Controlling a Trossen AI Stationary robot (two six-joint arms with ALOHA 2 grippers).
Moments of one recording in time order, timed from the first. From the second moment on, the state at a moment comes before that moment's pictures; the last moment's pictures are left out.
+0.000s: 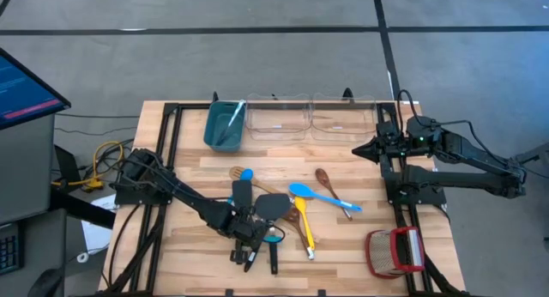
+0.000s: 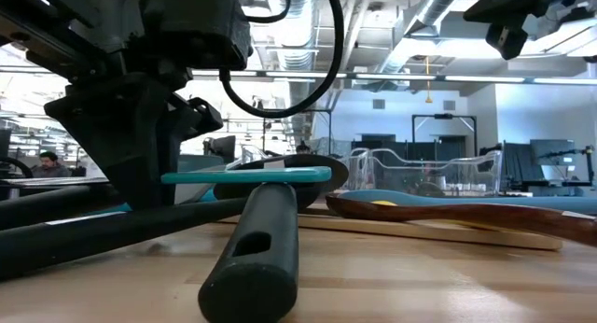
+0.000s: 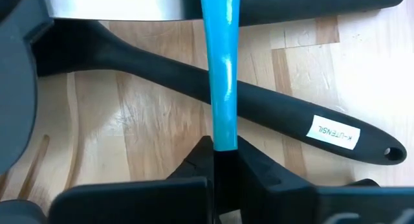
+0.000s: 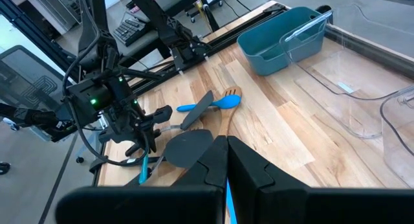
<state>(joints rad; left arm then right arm) -0.48 1.88 1.13 -0.44 -0.07 -0.35 -0.26 0.50 0.71 -0.58 -0.18 0.39</state>
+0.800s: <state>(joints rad) -0.48 1.44 1.13 -0.44 -0.40 -0.50 -0.26 0.50 0.71 -0.58 -0.18 0.38</state>
